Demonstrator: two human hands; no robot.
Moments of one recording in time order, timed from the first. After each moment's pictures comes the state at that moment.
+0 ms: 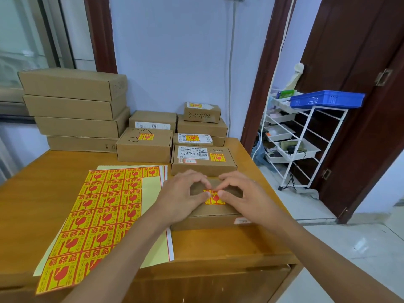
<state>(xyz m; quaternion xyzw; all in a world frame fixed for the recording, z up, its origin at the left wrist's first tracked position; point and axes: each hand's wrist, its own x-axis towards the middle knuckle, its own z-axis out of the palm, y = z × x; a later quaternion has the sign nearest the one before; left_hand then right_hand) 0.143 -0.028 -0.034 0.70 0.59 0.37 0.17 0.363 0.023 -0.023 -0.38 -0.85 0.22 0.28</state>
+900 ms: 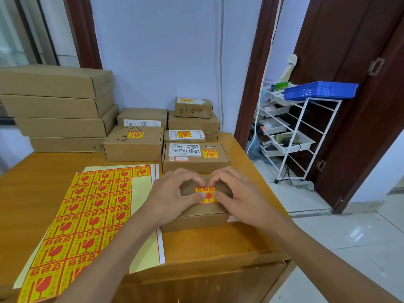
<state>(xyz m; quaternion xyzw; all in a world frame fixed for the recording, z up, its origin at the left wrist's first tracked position) 0.143 -0.029 -0.033 0.69 0.58 0.39 0.17 0.362 0.021 -0.028 -0.39 -0.88 0.14 0.25</state>
